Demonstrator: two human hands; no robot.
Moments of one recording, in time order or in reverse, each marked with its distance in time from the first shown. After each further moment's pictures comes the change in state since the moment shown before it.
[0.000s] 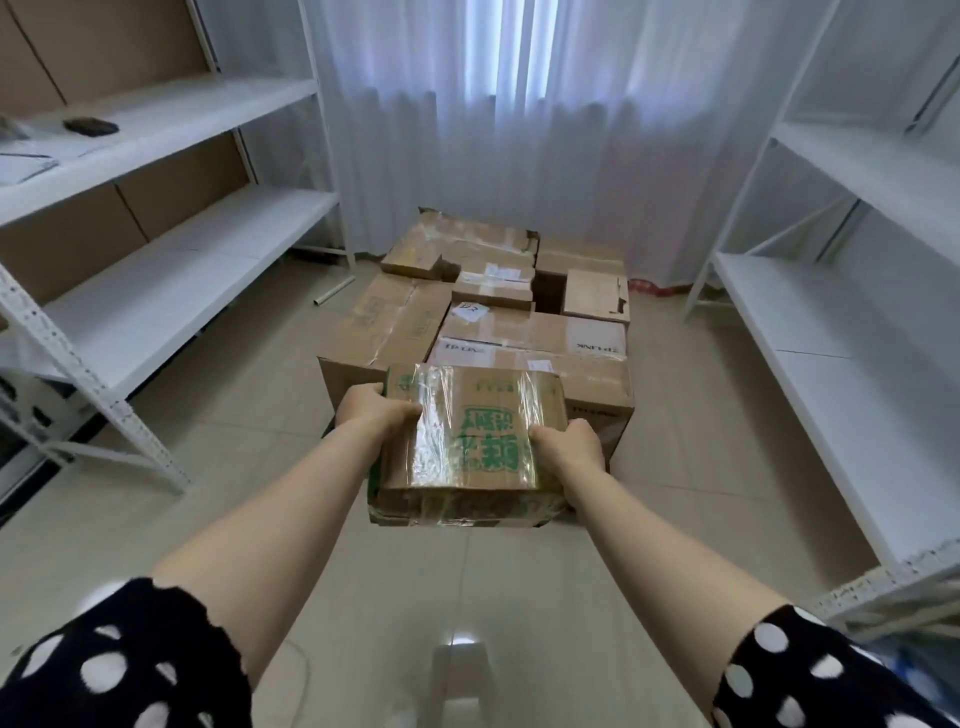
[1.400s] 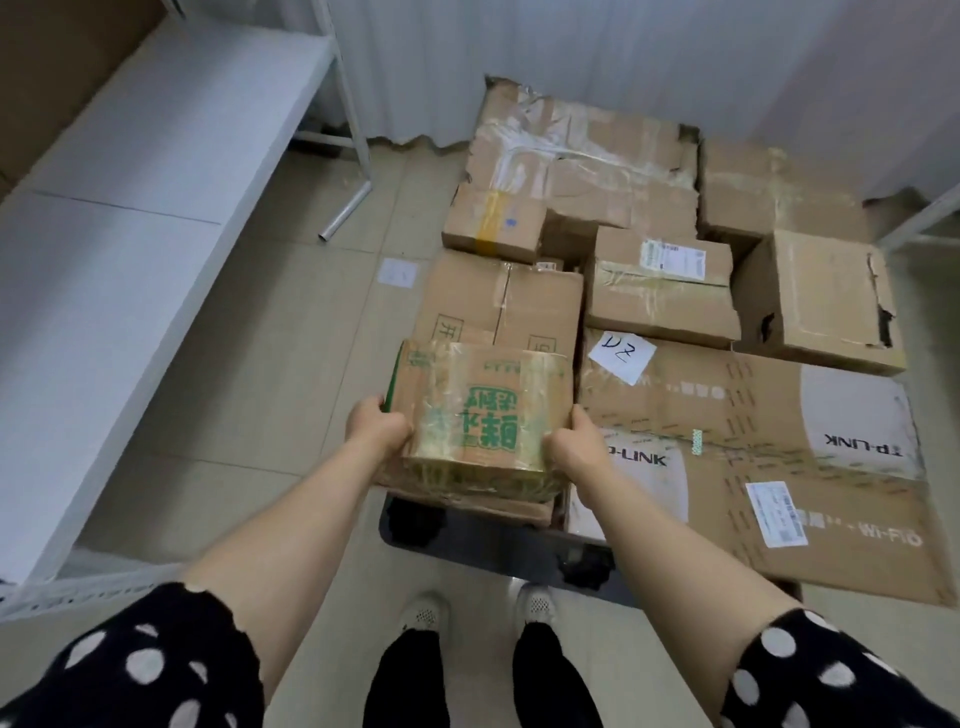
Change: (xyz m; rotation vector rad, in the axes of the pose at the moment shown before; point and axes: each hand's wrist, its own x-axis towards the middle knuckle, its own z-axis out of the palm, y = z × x) left_hand 0.736 0.036 -0.074 0.177 -0.066 -0.334; right_hand 0.546 -0.300 0.390 -0.011 -0.224 0.288
